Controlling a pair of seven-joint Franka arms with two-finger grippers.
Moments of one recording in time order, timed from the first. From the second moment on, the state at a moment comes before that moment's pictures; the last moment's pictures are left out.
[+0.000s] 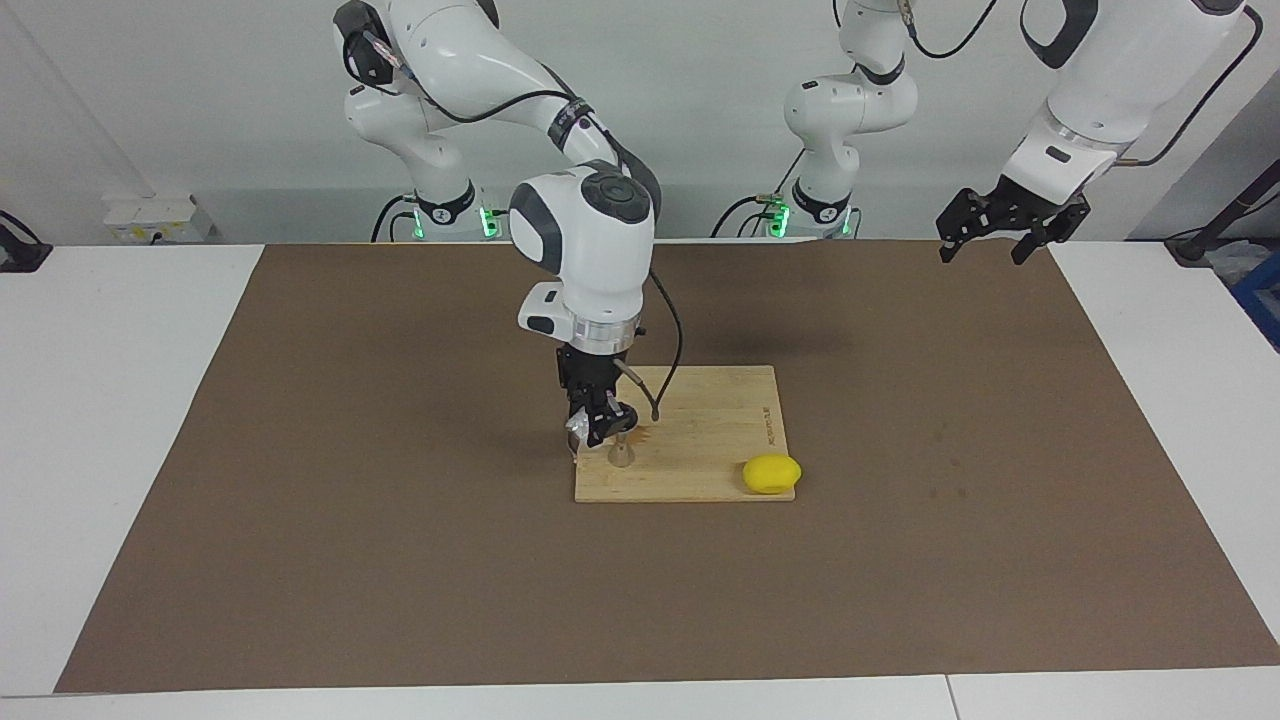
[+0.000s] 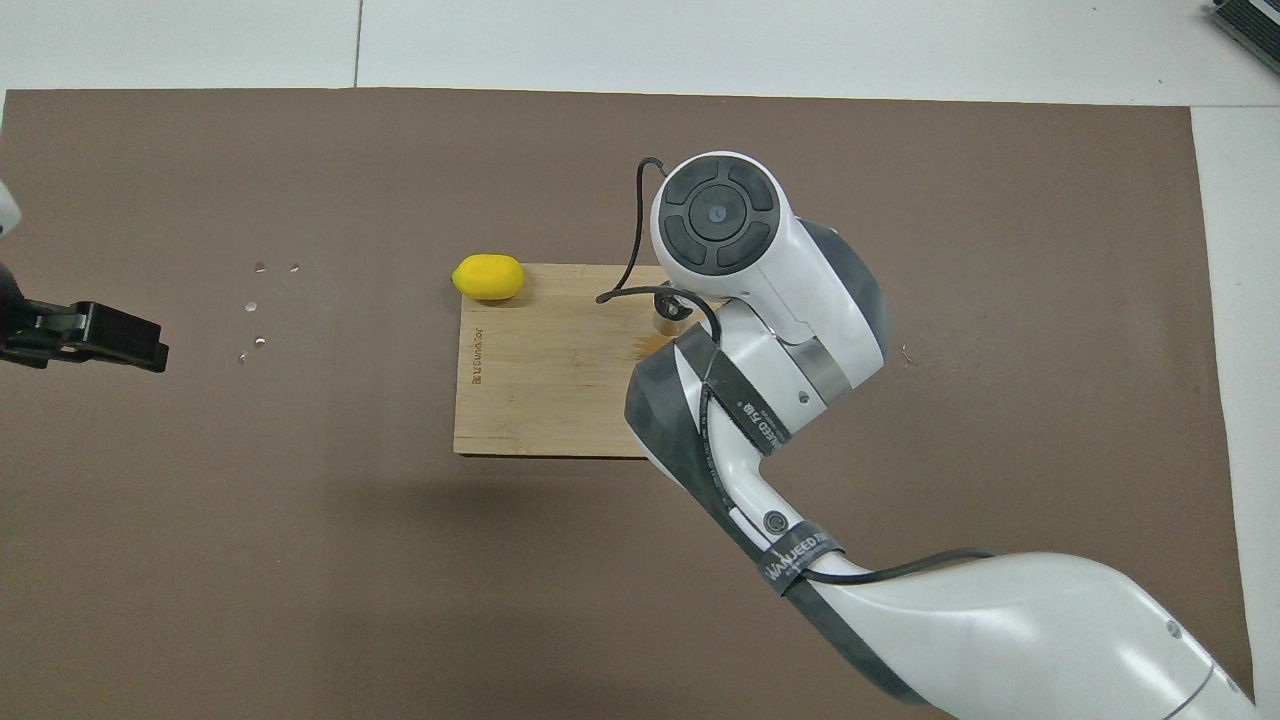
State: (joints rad) left arm 0.08 -0.04 -0.14 -1.61 -0.02 1.50 0.04; right arm 0.41 0.48 0.12 -1.40 -0.31 1.98 1.68
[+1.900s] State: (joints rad) left arm 0.08 -0.04 -0.14 -1.61 -0.02 1.50 0.04; right arm 0.29 0.48 0.12 -1.40 0.01 1.96 1.64
